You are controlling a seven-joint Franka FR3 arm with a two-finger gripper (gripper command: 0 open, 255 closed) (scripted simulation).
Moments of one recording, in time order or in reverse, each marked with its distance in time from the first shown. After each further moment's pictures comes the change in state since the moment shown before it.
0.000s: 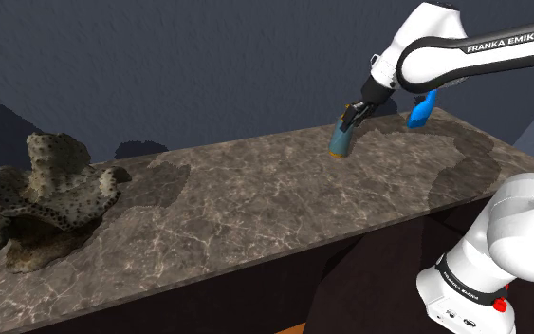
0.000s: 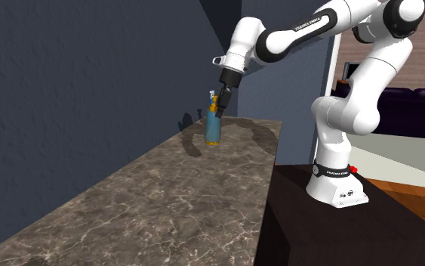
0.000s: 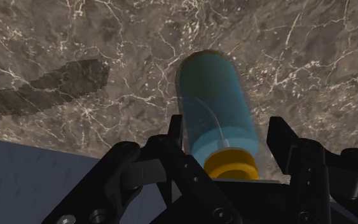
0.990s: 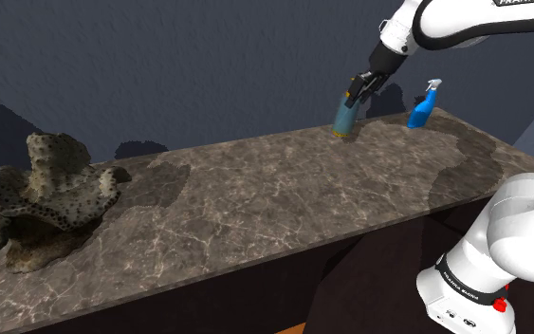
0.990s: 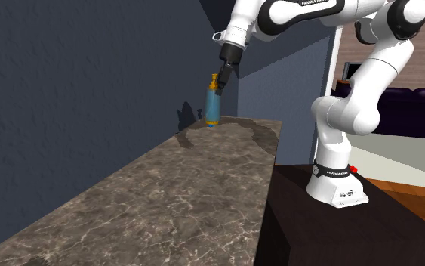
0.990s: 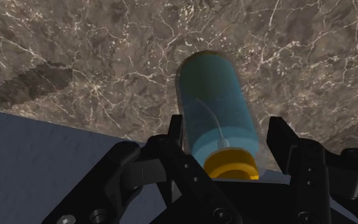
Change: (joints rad) arm 0.003 -0.033 0.030 0.182 0.004 -0.214 0.026
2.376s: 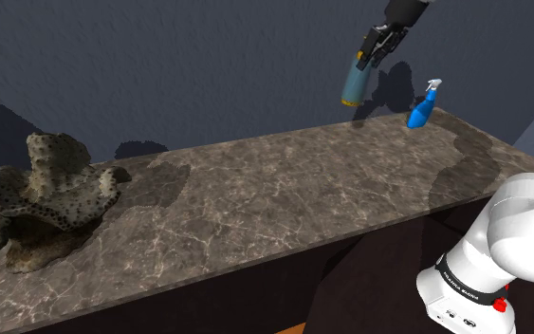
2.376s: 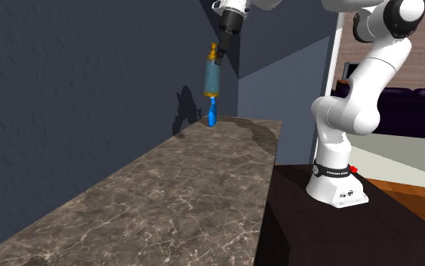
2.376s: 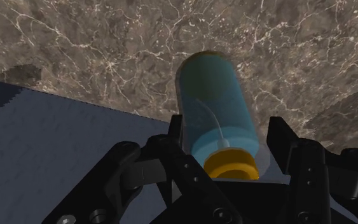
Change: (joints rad) arm 0.009 0.043 -0.006 0.291 0.010 -0.249 -0.010
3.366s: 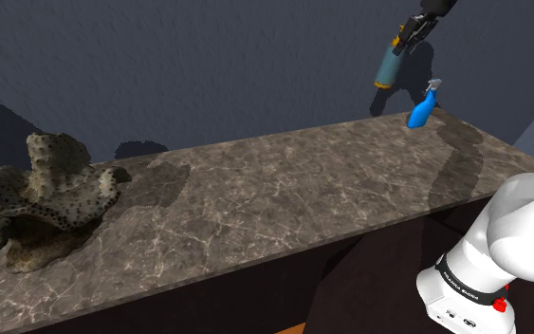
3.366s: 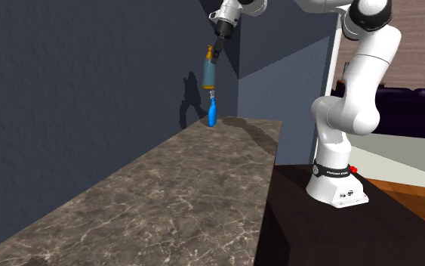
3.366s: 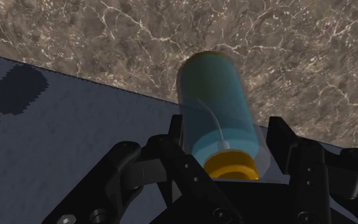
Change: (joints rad) arm -0.012 0.223 -0.367 0.269 0.045 -0.068 -0.396
